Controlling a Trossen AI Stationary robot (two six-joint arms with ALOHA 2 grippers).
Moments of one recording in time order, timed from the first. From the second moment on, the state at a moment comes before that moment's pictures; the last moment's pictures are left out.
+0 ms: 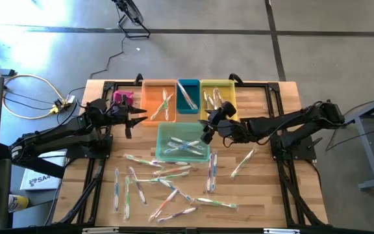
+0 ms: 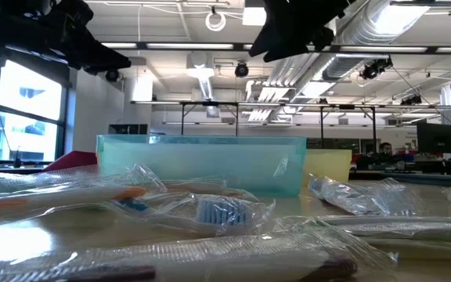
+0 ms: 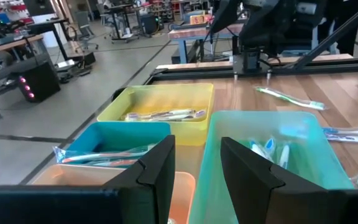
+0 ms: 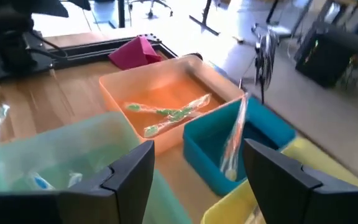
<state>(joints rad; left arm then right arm) 0.44 0.41 0.33 0.00 0.20 0.18 0.12 1.43 1.01 -0.11 0.73 0.28</state>
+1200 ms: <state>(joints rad) 0.44 0.41 0.33 0.00 0.20 0.18 0.14 1.43 0.87 -1.13 -0.03 1.77</state>
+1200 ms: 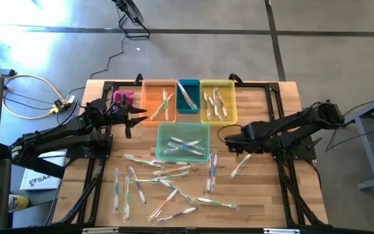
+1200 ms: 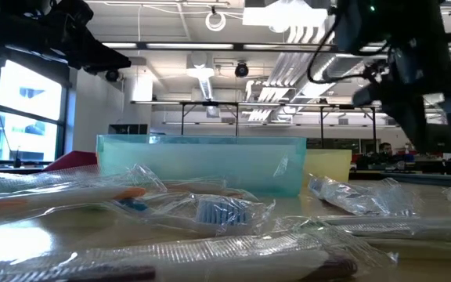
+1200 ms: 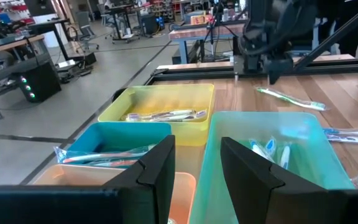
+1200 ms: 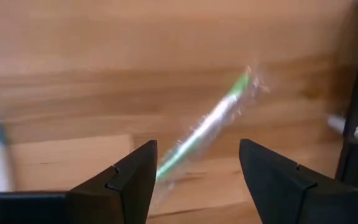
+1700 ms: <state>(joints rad) 0.44 0.41 0.33 0.00 0.20 0.18 0.15 1.43 0.68 -0.84 -0.13 1.89</state>
